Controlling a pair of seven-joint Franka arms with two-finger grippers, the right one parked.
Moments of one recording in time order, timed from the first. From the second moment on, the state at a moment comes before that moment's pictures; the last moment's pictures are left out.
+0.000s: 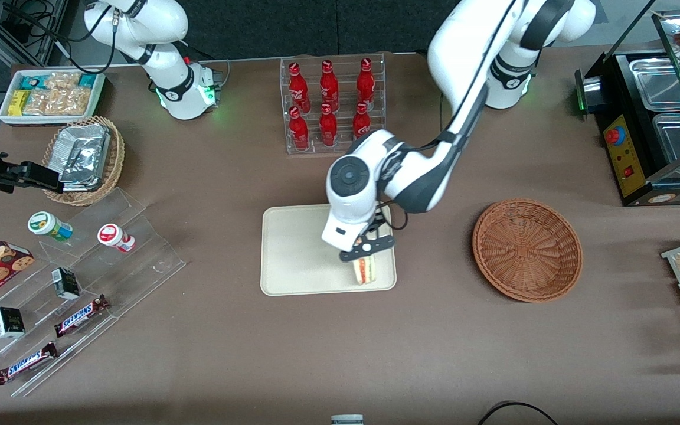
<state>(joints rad) -0.75 0.77 0.00 -1.26 0.01 1.97 -1.02</state>
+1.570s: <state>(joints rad) -0.77 0.66 0.10 -1.13 0.04 1.71 -0.99</state>
